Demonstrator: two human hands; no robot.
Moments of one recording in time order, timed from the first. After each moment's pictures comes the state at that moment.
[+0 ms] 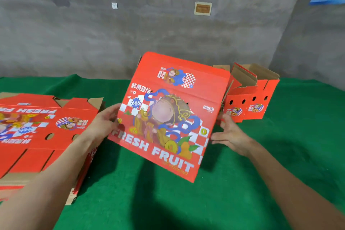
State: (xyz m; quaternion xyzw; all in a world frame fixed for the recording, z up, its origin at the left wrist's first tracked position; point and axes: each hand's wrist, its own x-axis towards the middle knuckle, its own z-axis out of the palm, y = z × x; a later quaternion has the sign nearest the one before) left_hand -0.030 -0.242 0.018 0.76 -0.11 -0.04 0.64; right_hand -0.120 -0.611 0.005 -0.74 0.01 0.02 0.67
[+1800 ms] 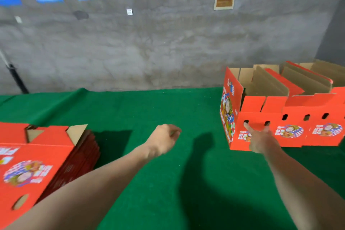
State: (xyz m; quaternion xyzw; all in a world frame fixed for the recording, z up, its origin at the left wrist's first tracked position) left_hand 0.148 -0.433 -0.028 0.94 -0.19 0.02 0.29; right_hand 0.155 -0.762 -0.102 -0.96 0.25 0.06 0.10
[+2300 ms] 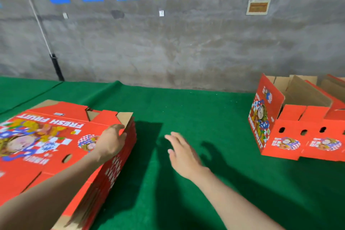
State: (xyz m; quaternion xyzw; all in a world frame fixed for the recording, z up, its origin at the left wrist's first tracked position) left_hand 0.086 -0.187 -0.026 0.97 0.05 0.13 0.22; right_hand 0.069 -0.430 -0.069 -0.93 -0.21 -0.10 0.30
